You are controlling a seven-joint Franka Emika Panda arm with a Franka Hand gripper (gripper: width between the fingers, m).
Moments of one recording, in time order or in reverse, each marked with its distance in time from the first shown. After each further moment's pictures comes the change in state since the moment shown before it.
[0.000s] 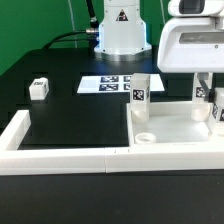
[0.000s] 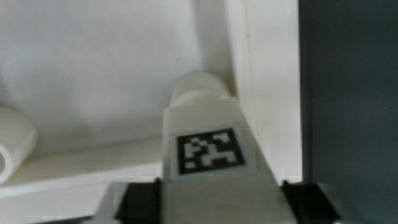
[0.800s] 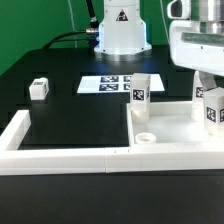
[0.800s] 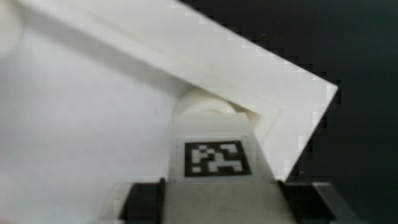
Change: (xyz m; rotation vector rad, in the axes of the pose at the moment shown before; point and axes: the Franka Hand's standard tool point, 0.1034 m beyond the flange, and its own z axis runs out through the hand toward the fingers) arm -0.002 0.003 0.003 0.051 -0.095 1.013
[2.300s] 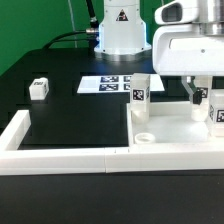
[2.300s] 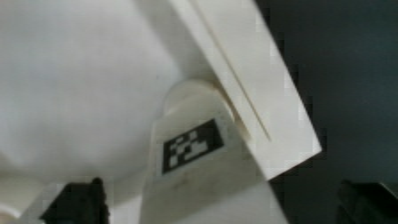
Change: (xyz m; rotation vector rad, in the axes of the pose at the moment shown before) arm 0.008 -0.006 -0.001 0.017 0.051 -0.931
